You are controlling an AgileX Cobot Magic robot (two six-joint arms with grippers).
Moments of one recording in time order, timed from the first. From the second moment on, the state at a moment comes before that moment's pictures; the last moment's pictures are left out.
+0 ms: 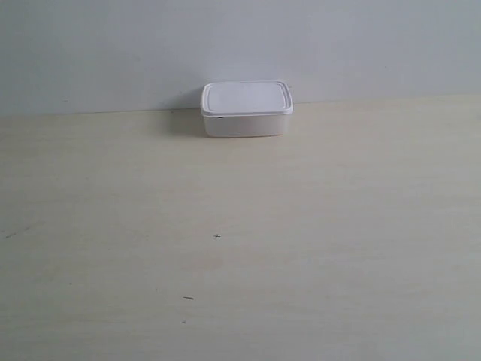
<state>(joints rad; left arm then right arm) 0.23 0.01 0.00 0.41 0.10 -1.11 0.03 0.01 0.00 0.32 0.30 -0.07</state>
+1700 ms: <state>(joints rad) 0.19 0.01 0.00 -0.06 0.37 -0.06 0.03 0.01 0.00 0.32 0.30 -0.07</state>
